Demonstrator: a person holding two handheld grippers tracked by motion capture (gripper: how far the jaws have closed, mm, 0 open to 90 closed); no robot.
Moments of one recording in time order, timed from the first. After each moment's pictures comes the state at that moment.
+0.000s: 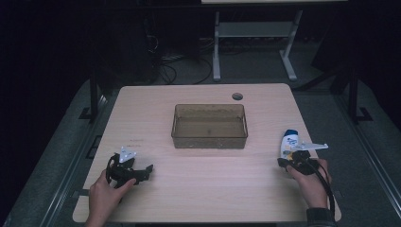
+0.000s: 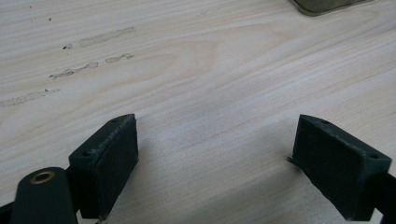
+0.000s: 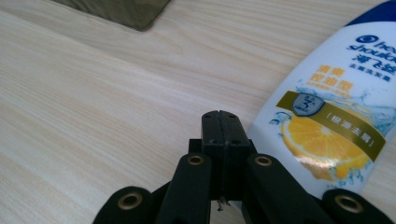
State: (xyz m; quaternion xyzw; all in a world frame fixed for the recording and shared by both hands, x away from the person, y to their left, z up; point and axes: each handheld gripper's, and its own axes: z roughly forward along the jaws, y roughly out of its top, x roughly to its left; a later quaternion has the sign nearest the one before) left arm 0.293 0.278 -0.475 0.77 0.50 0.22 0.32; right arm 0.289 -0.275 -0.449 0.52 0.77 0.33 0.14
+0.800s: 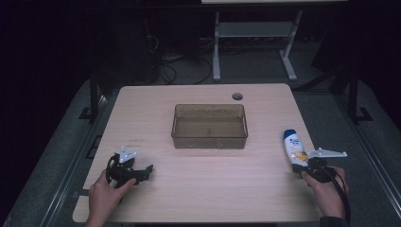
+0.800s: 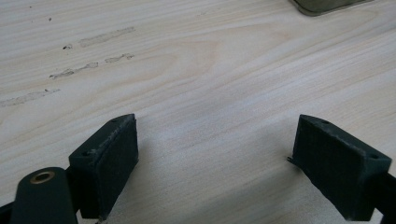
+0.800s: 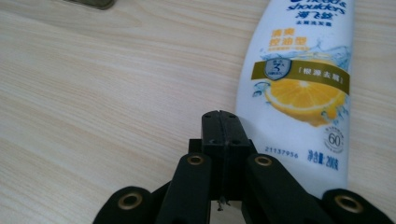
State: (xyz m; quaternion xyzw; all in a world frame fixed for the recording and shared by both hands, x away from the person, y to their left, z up) left arm 0.293 0.278 -0.475 0.77 0.50 0.22 0.33; right arm 0.266 -0.312 -0.451 0.56 0.75 0.32 0.15
